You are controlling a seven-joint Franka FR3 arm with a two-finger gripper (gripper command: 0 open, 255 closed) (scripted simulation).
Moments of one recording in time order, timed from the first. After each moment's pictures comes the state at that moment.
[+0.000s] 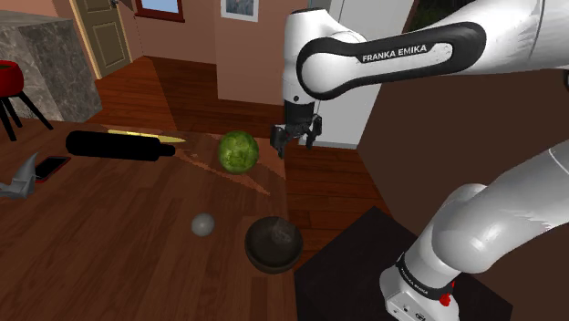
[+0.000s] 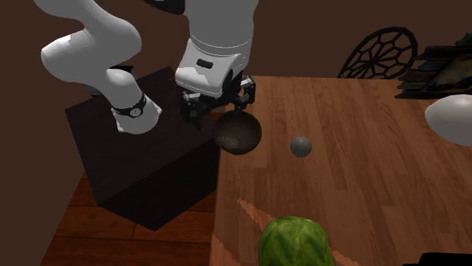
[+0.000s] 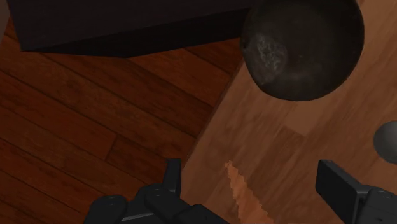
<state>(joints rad) 0.08 -0.32 0.27 -2.26 0.02 1.87 0.50</state>
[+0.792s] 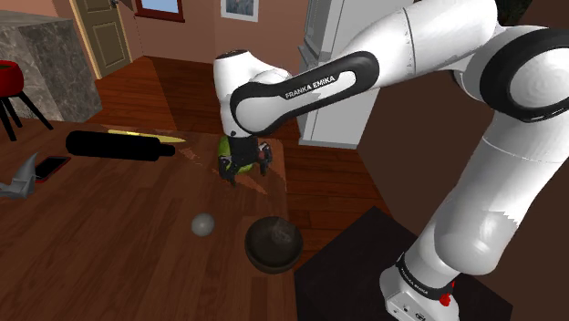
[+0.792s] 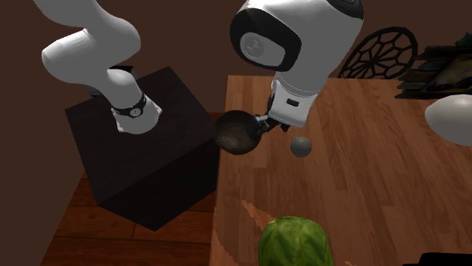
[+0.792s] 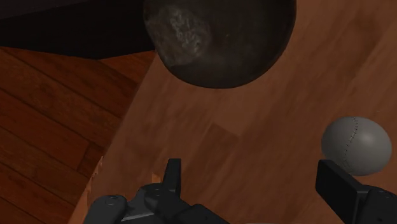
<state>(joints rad) 0.15 0.12 0.39 -2.00 -0.08 1.97 0.75</state>
